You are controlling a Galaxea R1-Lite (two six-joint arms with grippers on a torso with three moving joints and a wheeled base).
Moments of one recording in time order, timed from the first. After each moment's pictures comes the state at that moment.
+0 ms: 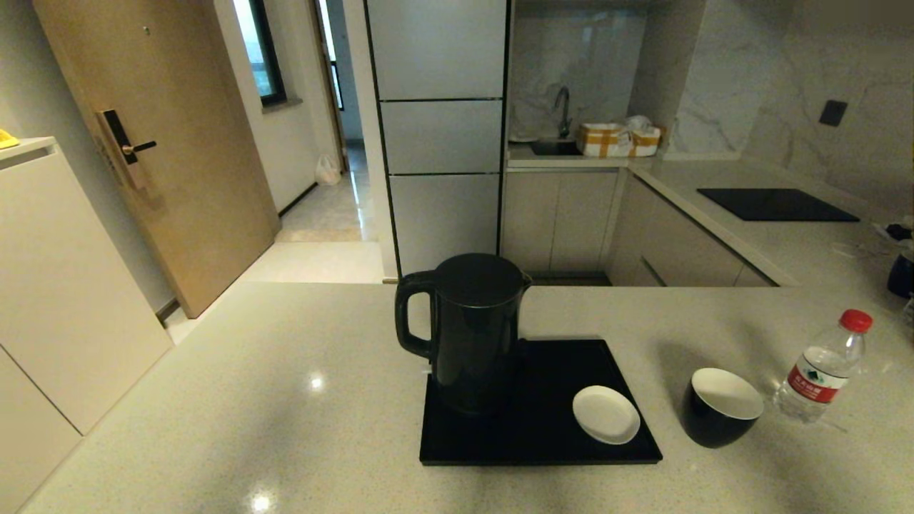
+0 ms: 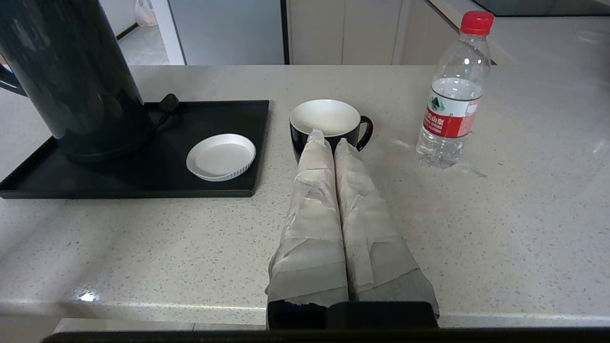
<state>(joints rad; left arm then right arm) 0.00 0.00 0.00 -0.01 0.00 -0.01 -0.01 0.00 0.00 0.00 0.01 -0.03</state>
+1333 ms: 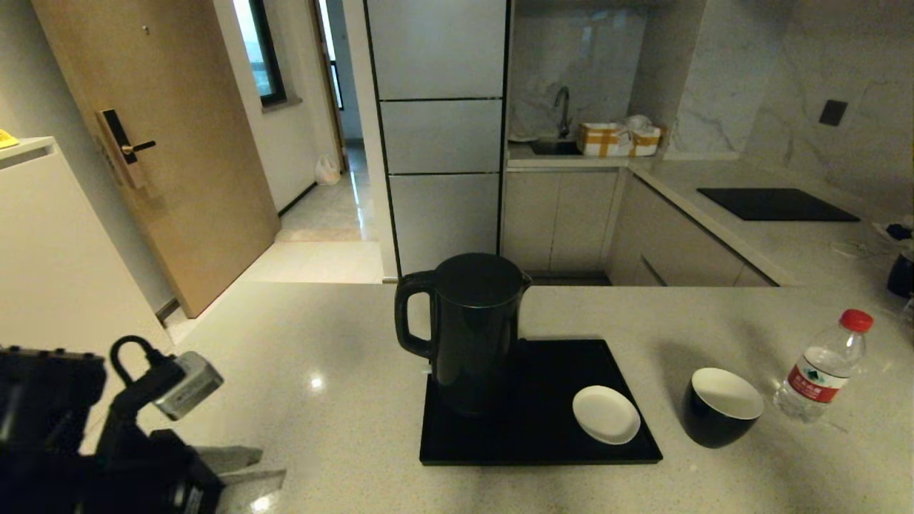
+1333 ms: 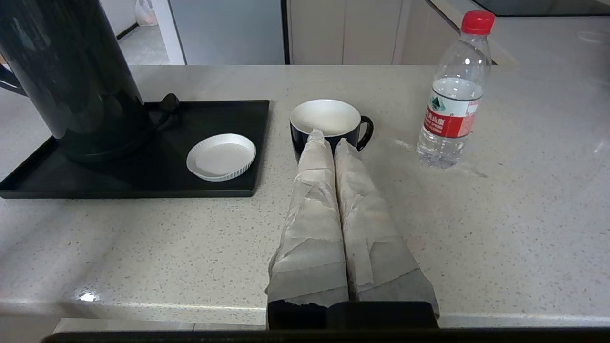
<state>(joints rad) -0.15 1.32 -0.44 -0.10 -0.40 0.19 -0.01 0.00 0.00 0.00 0.01 -0.03</state>
